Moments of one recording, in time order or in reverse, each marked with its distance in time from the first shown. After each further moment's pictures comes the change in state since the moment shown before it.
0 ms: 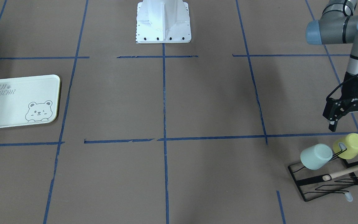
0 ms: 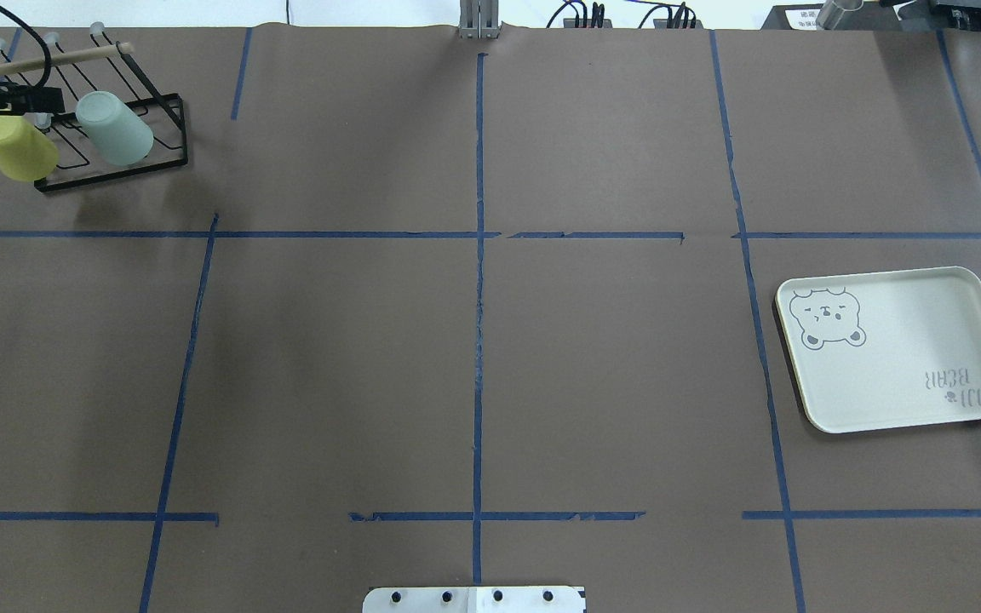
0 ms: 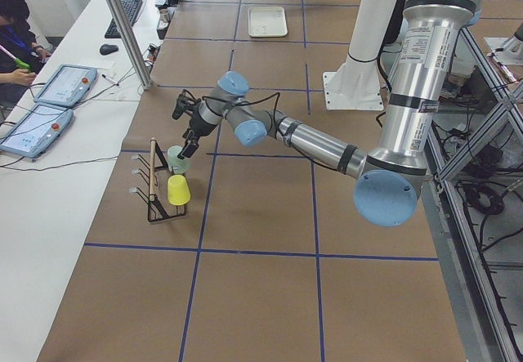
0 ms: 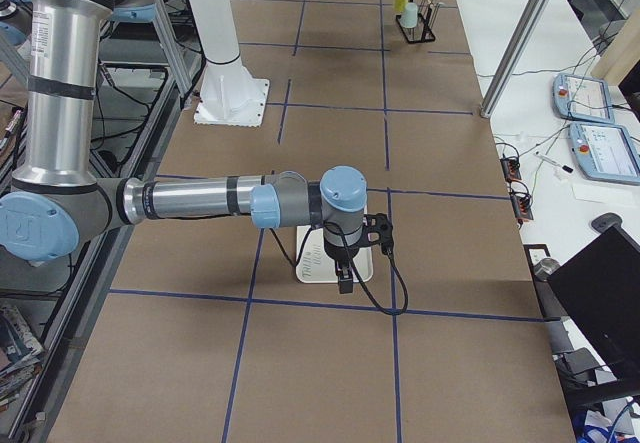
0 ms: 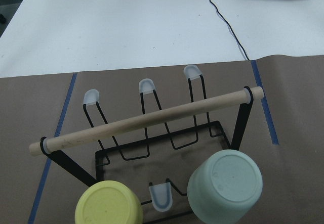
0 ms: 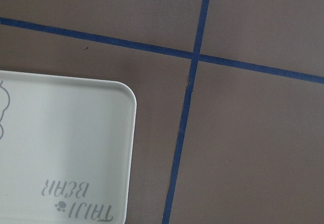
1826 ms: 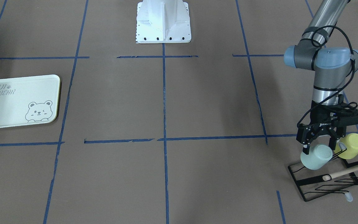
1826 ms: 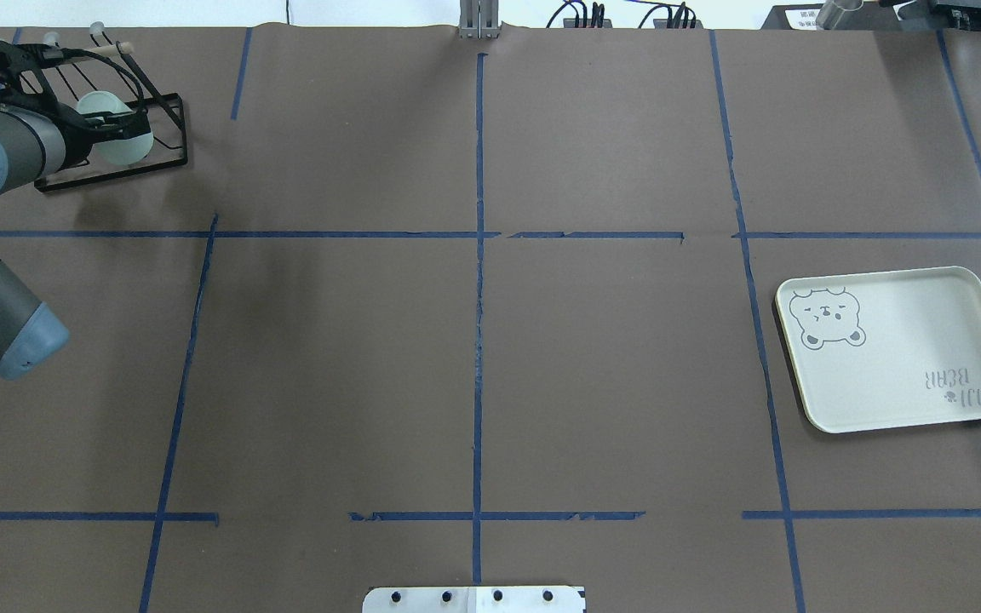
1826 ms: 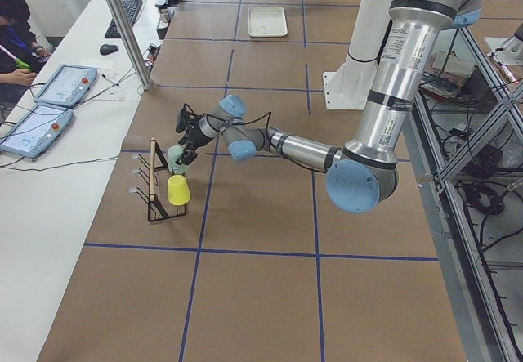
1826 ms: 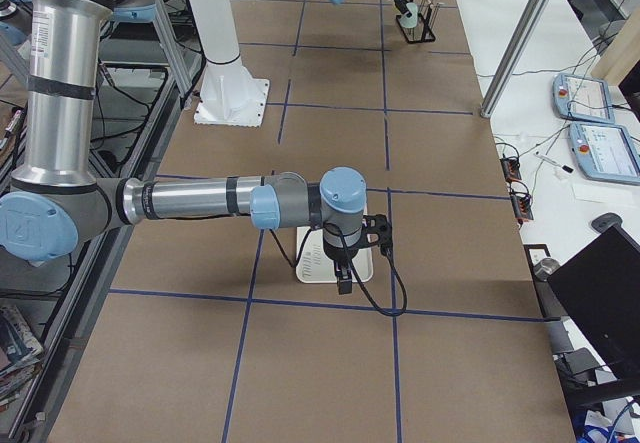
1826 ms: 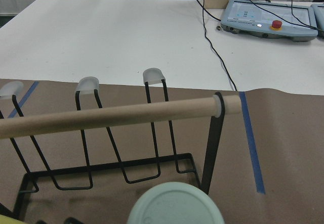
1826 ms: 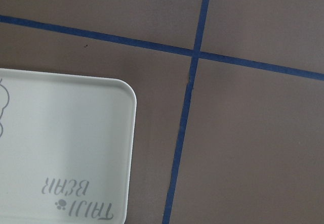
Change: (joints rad) left arm 0.136 -0.090 0.269 -0.244 0.163 -0.139; right arm -0.001 -0.004 -0.002 0.000 0.003 0.000
